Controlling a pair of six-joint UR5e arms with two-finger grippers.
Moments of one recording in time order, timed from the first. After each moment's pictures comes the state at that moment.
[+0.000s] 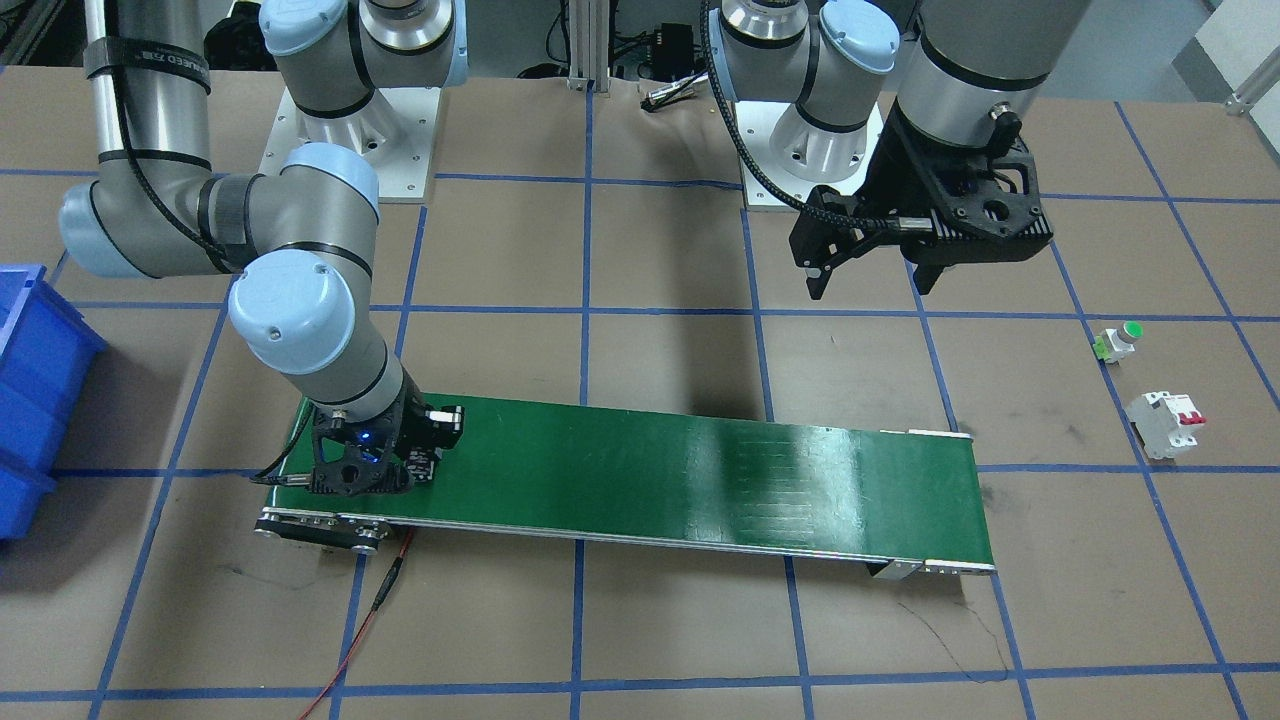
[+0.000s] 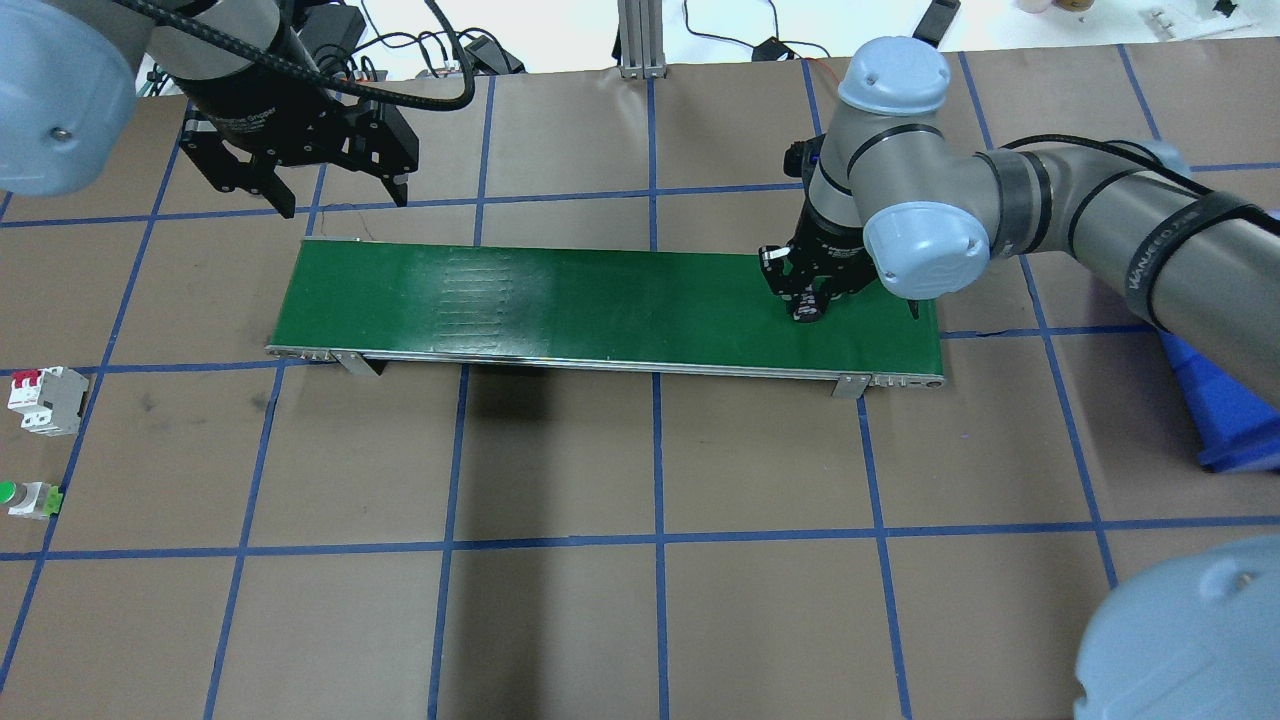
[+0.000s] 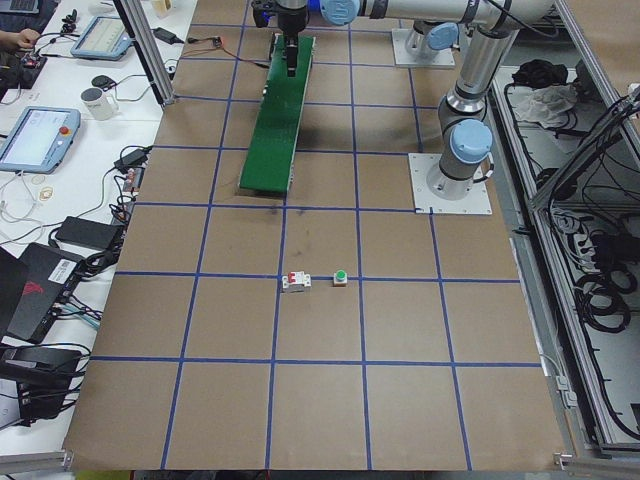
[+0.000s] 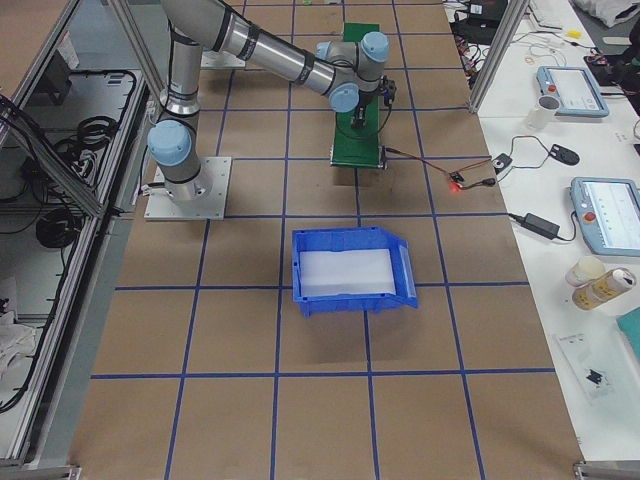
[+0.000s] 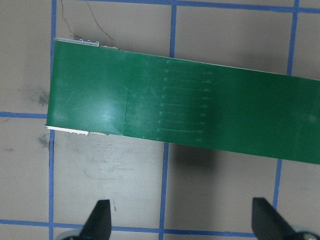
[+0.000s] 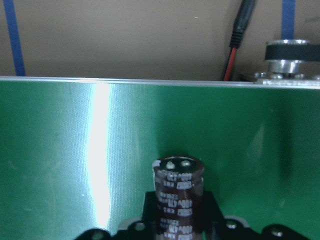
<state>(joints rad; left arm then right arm) -1.59 -1.61 -1.50 -1.53 1.58 -0.09 1.64 -1.21 1.75 -2.06 -1.50 0.07</state>
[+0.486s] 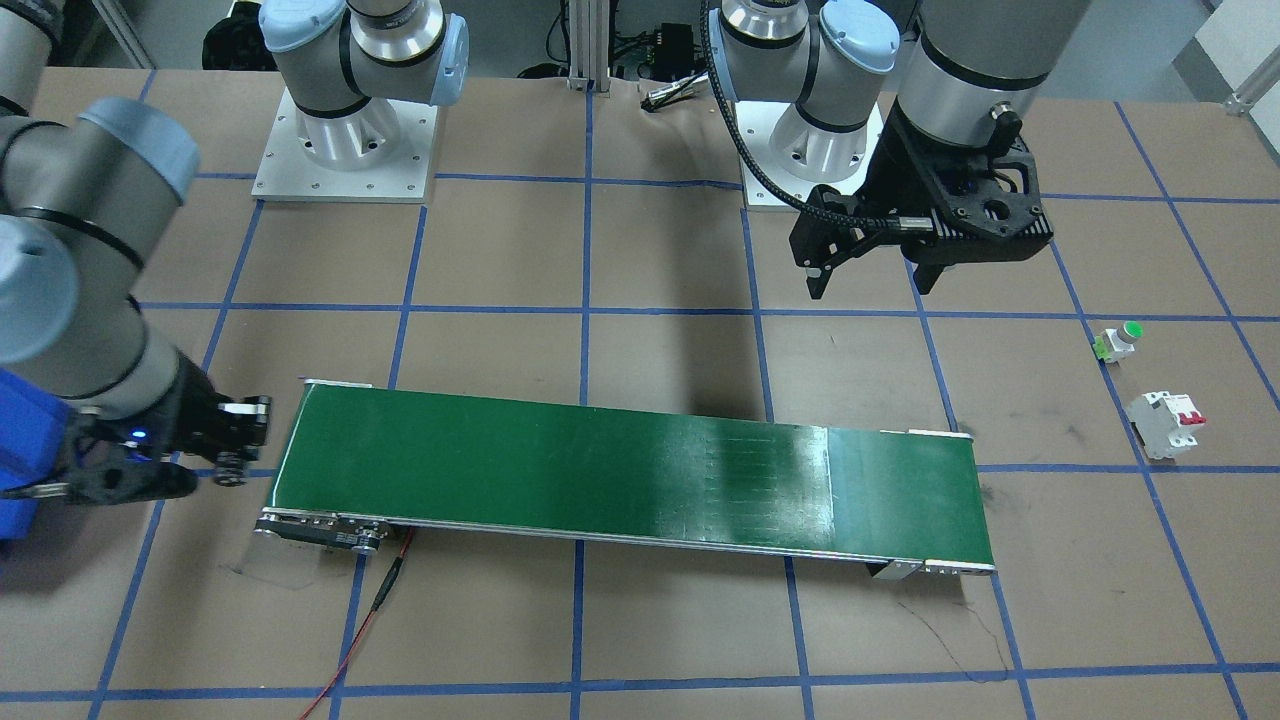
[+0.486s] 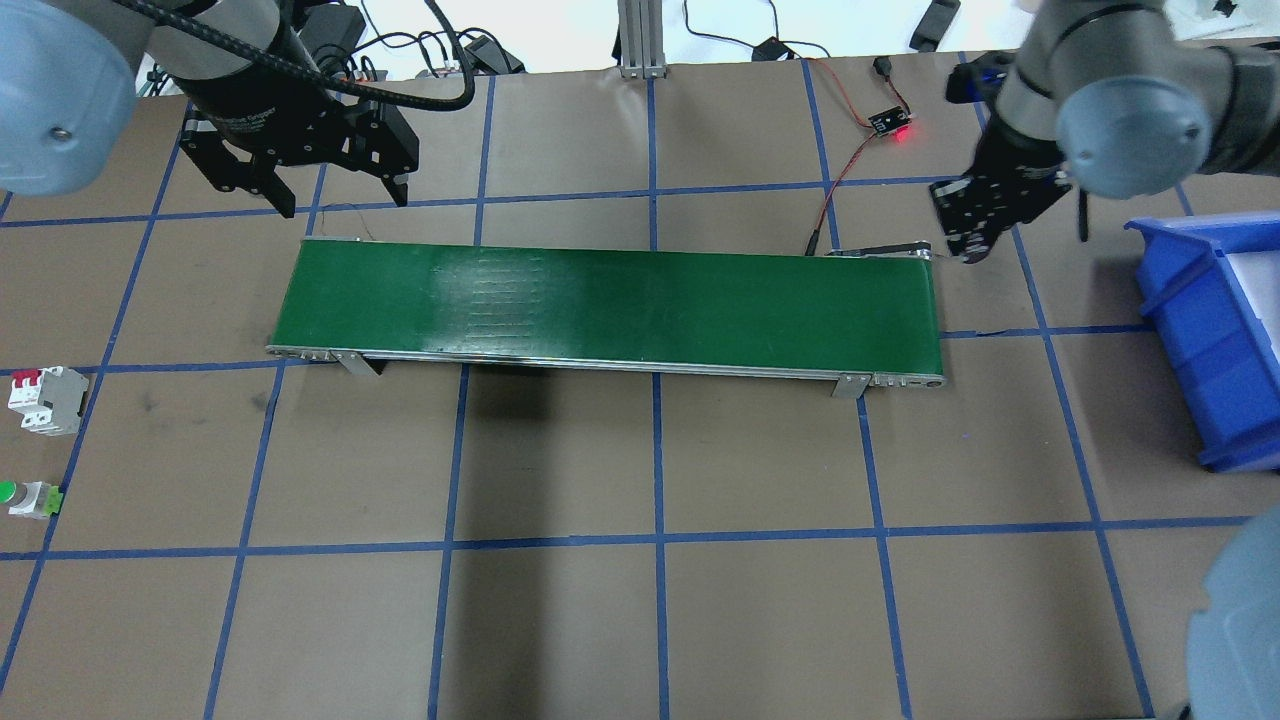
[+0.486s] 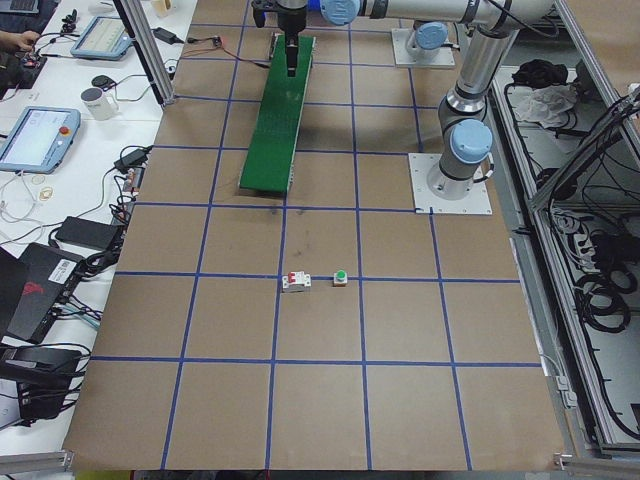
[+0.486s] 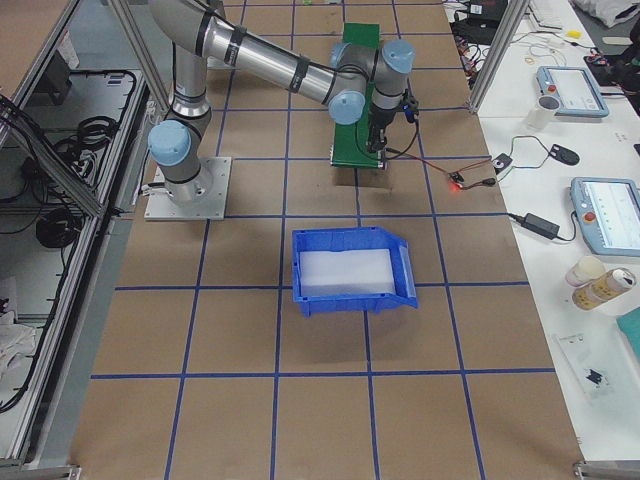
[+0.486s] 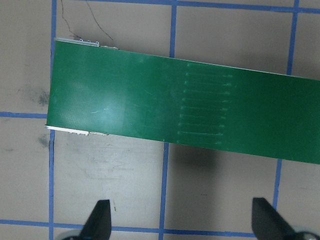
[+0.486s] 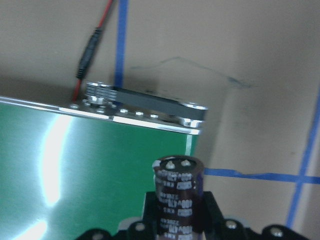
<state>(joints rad) -1.59 -1.61 -1.50 -1.53 1.58 -0.09 1.40 -1.27 1.64 -1.88 -1.58 -0.29</state>
